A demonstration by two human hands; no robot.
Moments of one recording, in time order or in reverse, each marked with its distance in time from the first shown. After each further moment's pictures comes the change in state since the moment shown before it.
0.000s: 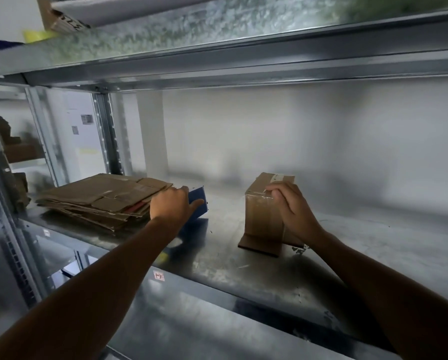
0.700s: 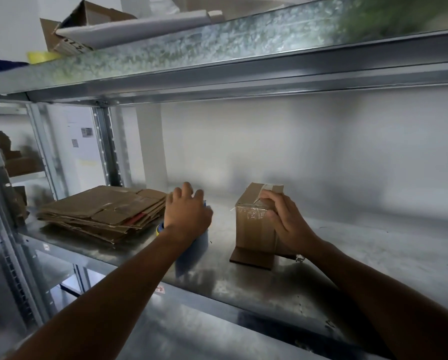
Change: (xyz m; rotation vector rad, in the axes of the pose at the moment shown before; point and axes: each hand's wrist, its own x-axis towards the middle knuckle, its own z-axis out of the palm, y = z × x) left_hand -0.016 0.037 -0.027 -0.099 0.038 0.100; right_hand -0.009 -0.002 0.003 -0.079 -0.105 -0.088
